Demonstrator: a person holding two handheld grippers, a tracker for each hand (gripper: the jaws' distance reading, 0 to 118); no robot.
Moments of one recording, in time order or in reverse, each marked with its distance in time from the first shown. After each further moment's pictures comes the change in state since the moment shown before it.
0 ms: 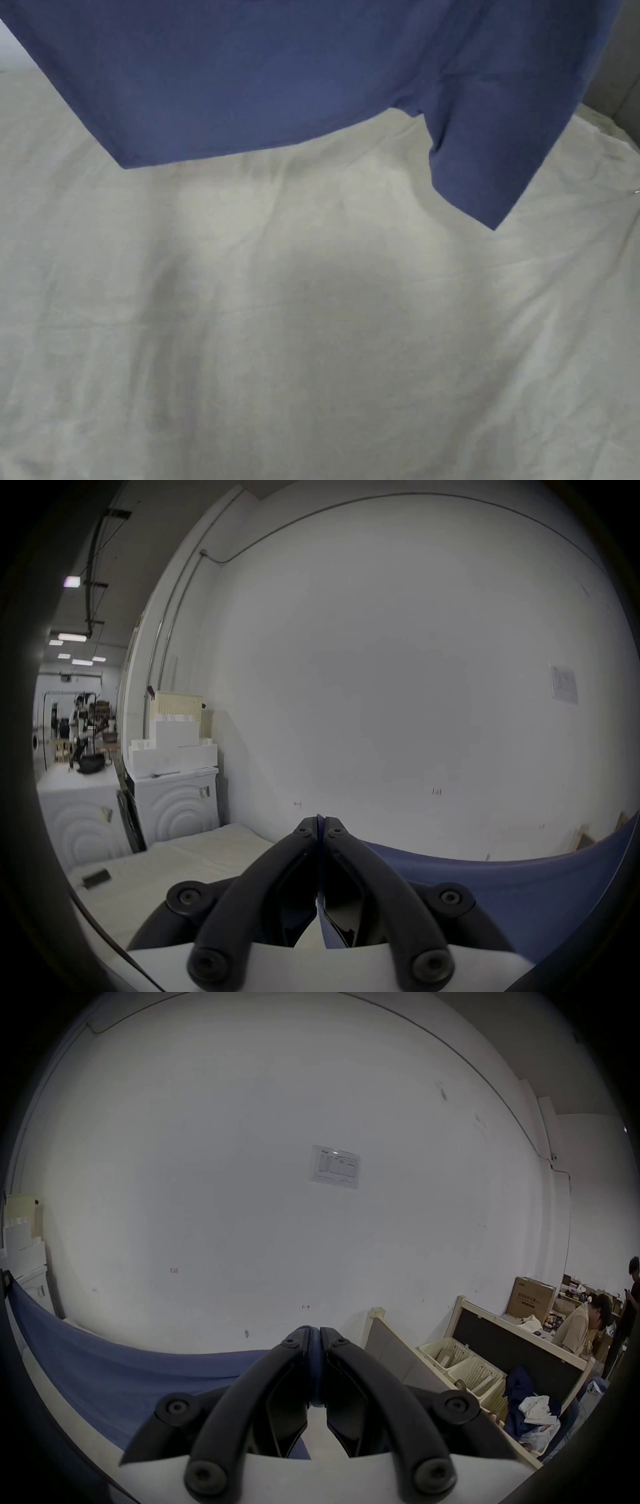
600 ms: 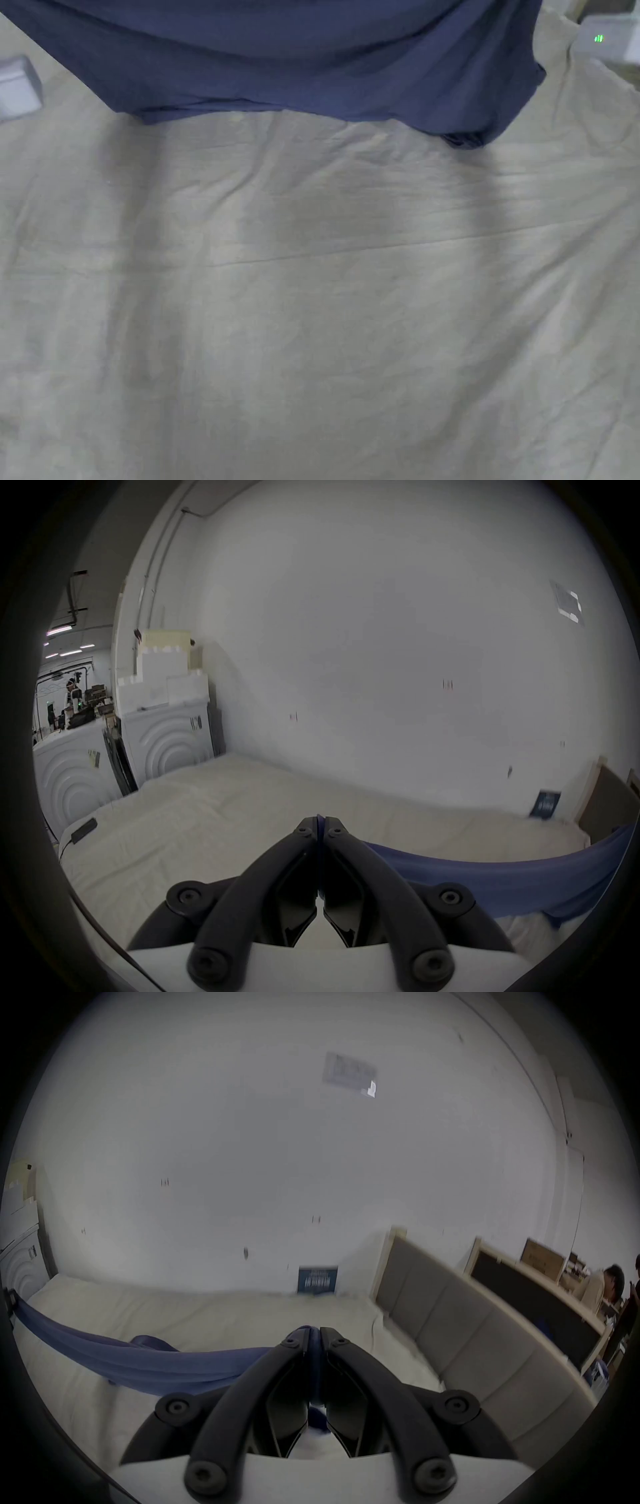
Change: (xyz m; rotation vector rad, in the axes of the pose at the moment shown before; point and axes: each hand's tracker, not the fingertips) left arm -0.018 -0.236 -0.017 -0.369 0.013 -0.150; right arm -0.021 -0.246 -0.058 -0.346 0.068 0.021
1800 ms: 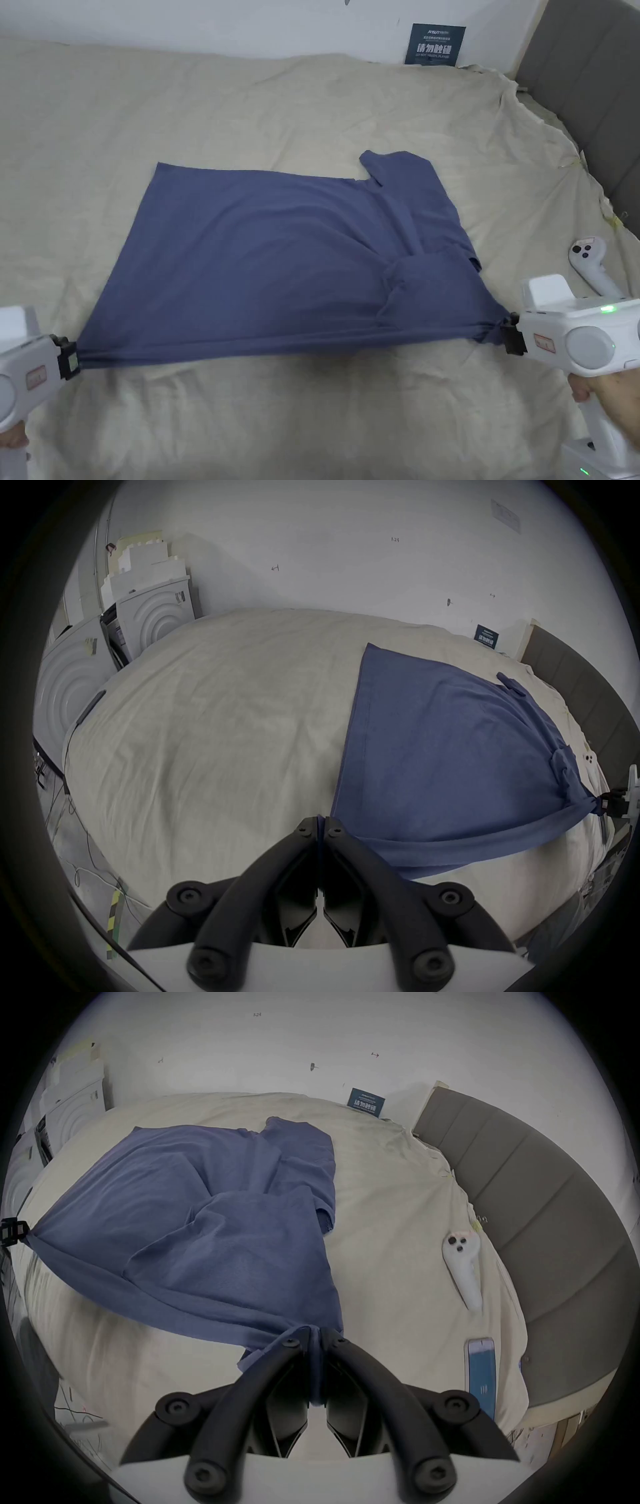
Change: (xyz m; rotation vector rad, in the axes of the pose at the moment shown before) left arm -0.219 -0.306 0.299 -0.433 -0.234 -0.117; right arm 0.098 -0.375 0.237 -0.420 0.163 0.288
